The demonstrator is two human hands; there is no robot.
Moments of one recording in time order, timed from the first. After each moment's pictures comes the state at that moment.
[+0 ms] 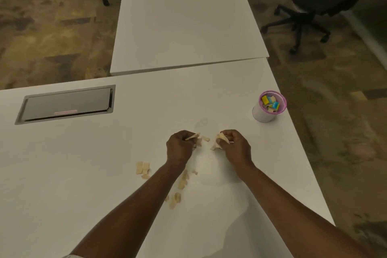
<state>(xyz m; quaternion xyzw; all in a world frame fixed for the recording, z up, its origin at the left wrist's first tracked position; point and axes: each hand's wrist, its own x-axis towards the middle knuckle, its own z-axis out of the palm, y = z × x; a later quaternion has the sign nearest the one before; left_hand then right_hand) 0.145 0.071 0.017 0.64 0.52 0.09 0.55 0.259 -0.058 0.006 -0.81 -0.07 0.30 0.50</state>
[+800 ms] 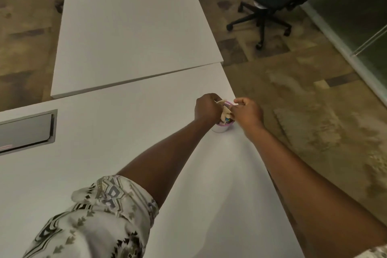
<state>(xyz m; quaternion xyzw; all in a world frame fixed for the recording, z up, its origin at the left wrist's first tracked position) 0.420 0.009 0.048 0.80 0.38 0.02 0.47 0.486 -0.099 0.026 -0.88 0.00 0.20 0.43</state>
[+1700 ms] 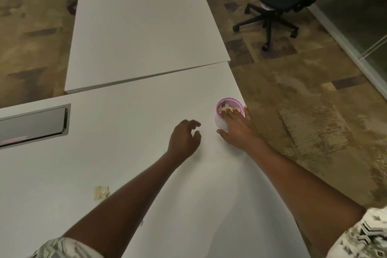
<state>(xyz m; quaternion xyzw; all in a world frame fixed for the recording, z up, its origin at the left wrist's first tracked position) 0.285 0.027 0.013 0.86 0.32 0.04 0.39 0.444 -0.113 -0.011 -0.89 -0.45 0.11 0.00</state>
